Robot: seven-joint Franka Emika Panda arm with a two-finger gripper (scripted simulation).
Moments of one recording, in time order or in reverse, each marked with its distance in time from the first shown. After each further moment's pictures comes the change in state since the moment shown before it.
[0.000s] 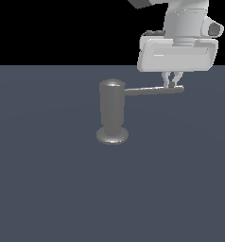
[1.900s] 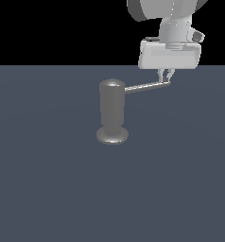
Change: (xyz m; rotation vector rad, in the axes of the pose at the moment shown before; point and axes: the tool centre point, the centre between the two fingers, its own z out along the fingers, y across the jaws) arm 0.093 0.031 0.002 0.005 -0.008 0.006
